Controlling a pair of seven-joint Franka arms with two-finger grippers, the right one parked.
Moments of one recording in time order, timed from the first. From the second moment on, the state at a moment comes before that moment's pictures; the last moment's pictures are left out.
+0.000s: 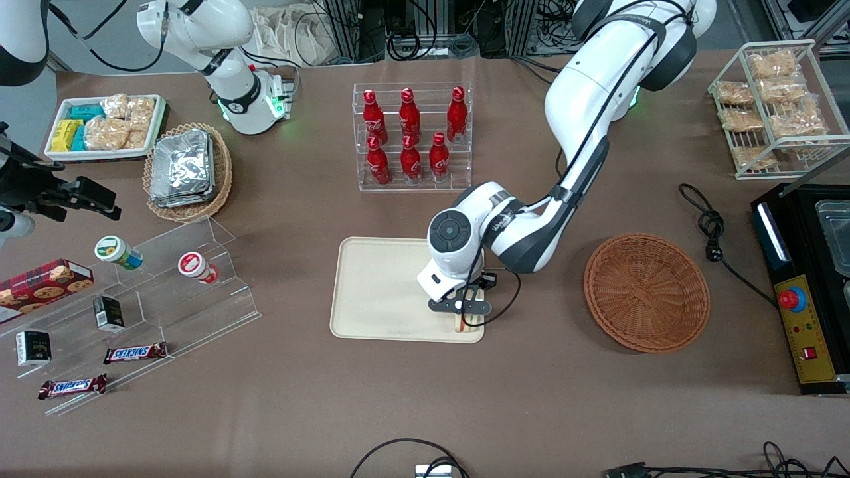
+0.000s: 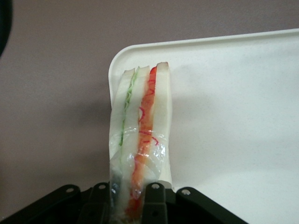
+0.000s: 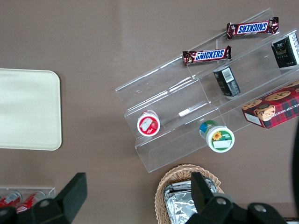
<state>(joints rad) -0.48 0.85 -0.29 -1.27 0.35 1.99 -0.72</state>
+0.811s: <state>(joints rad) -0.49 0.86 -0.29 -1.27 0.37 2.02 -0.77</state>
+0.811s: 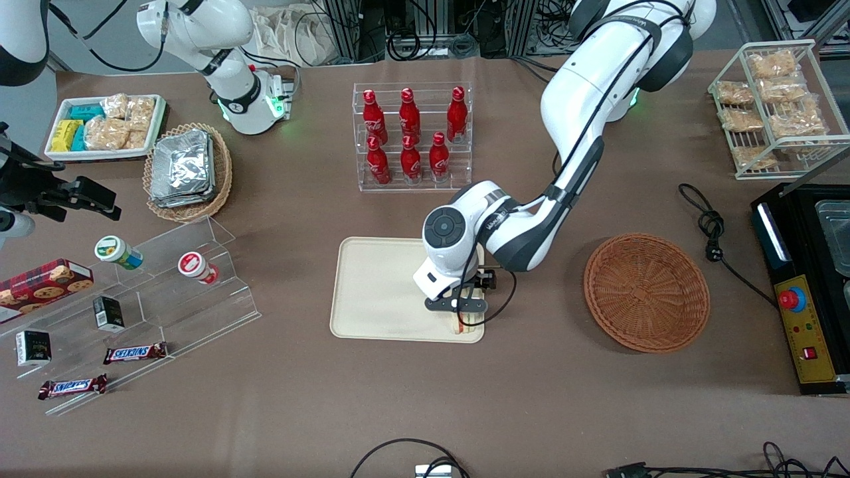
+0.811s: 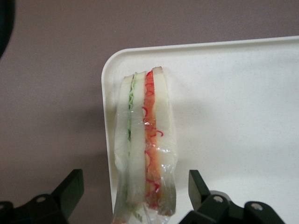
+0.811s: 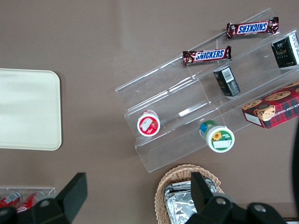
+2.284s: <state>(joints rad) -0.02 0.13 -0.10 -1.56 0.01 1.74 -0.31</state>
